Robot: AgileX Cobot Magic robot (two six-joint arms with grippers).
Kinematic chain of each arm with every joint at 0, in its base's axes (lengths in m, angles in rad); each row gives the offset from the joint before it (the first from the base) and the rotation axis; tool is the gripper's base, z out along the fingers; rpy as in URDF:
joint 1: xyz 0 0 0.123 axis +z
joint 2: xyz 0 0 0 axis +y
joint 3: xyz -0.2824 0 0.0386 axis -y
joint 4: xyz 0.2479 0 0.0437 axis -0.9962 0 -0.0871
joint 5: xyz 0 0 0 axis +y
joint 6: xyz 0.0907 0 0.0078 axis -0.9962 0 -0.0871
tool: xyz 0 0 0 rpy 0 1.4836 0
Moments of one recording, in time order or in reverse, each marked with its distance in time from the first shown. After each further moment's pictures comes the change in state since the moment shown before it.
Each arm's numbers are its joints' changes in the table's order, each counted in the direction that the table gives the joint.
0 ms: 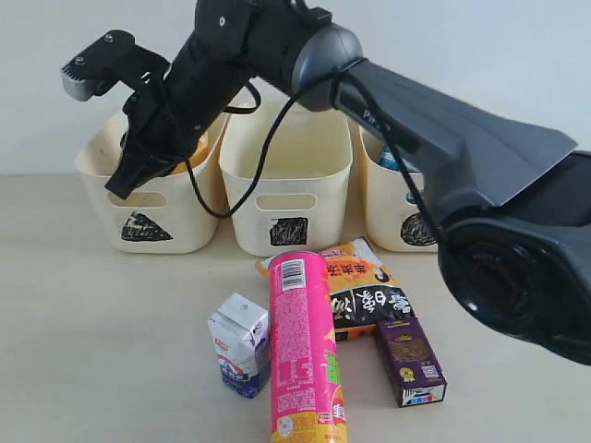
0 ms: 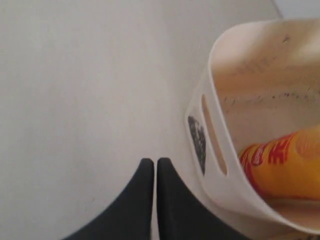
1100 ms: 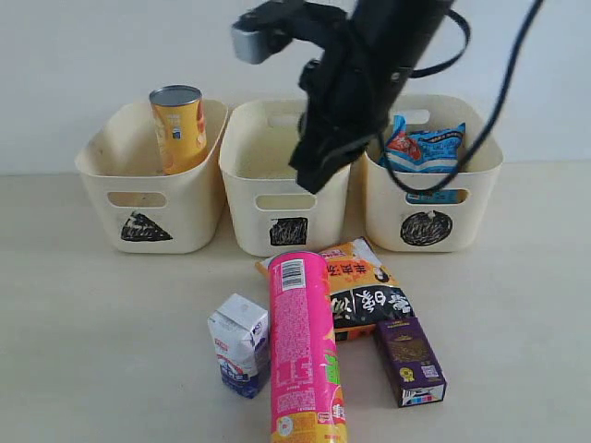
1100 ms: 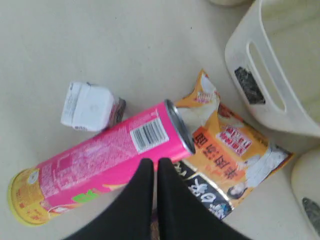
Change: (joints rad) left arm 0.000 0.000 0.000 0.000 0.000 0.000; right arm -0.175 -0.623 -0.794 0.101 0.119 -0.043
